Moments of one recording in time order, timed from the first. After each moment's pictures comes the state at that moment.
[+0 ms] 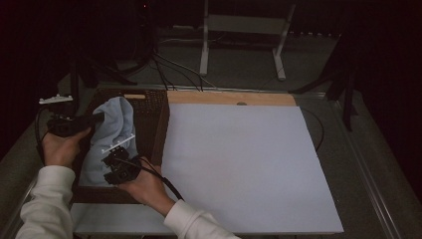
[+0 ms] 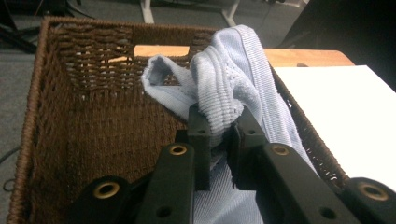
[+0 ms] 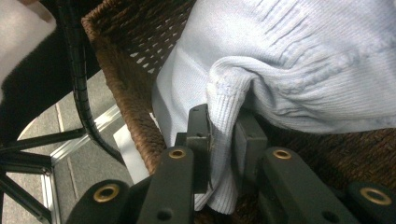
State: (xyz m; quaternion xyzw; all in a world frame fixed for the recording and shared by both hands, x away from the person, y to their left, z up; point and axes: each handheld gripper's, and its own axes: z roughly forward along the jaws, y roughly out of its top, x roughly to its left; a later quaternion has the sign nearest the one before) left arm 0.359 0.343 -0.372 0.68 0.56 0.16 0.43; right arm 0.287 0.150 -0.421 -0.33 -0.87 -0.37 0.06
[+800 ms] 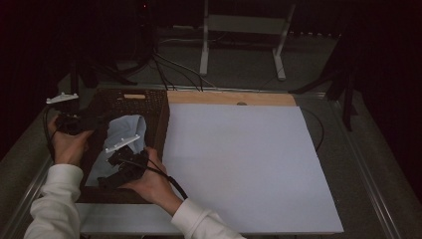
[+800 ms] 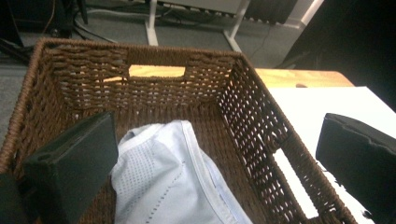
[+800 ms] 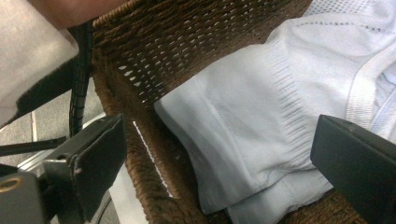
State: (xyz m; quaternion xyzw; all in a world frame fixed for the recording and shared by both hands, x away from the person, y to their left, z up) left arm 0.363 0.328 -0.372 0.66 0.56 0.19 0.46; right arm 0.287 0.137 -0.416 -0.31 -0.86 -0.41 0.00
